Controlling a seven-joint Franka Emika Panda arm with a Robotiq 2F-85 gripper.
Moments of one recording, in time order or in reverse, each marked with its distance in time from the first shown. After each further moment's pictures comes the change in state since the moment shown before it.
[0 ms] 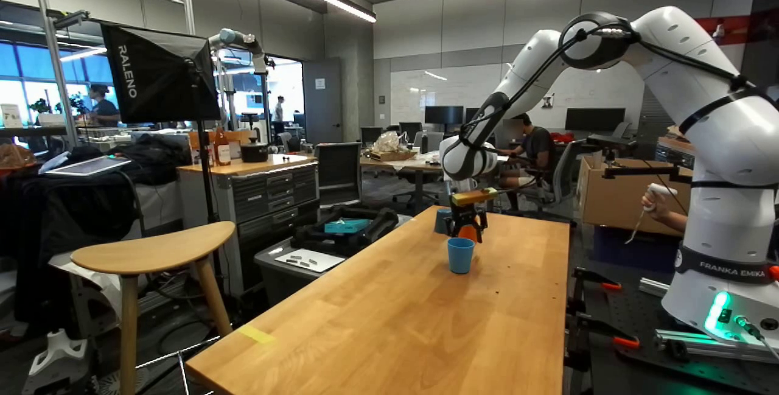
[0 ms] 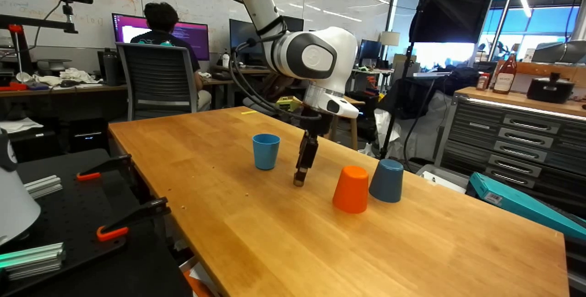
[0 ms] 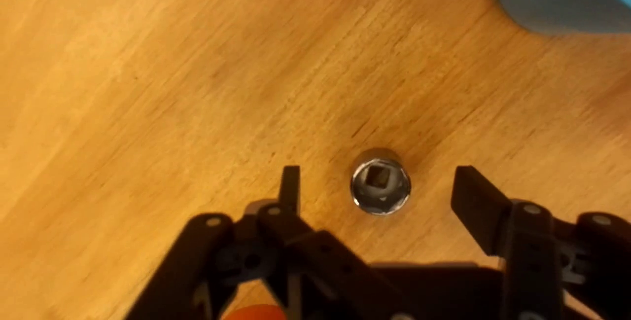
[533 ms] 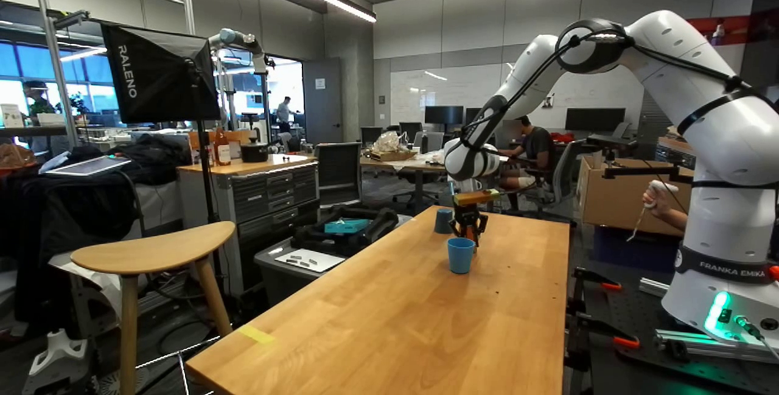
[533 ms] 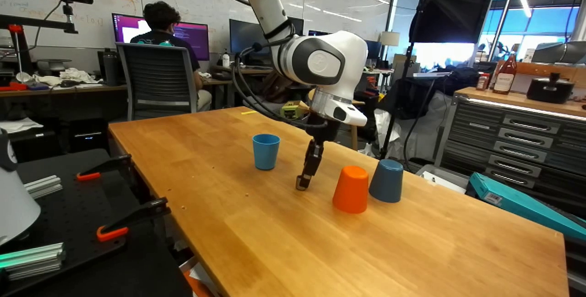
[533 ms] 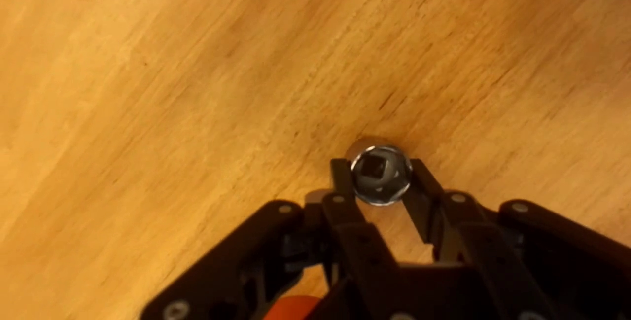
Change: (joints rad) arm -0.044 0.029 -0.001 0.026 0.032 0.001 -0.002
